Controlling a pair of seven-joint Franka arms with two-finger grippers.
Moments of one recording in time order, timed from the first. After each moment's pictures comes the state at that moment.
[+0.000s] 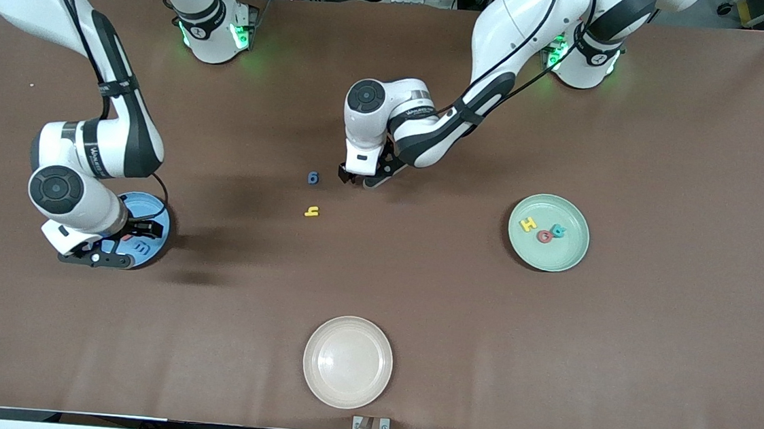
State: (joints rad) left arm -0.63 0.85 -0.44 -1.60 0.39 2.37 -1.92; right arm -0.03 0.45 0.07 -1.84 -0.33 2.18 0.22
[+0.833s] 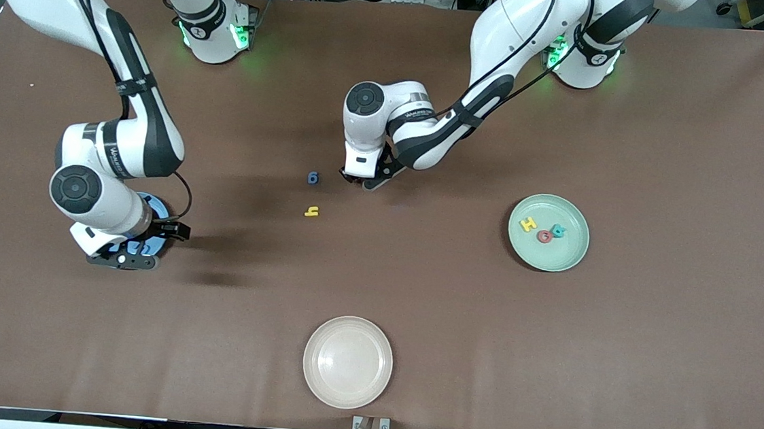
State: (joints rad) left arm -0.63 0.85 -0.44 -1.58 0.40 2.36 -1.92; right arm 0.02 0.45 0.09 -1.84 -0.20 2.19 0.23
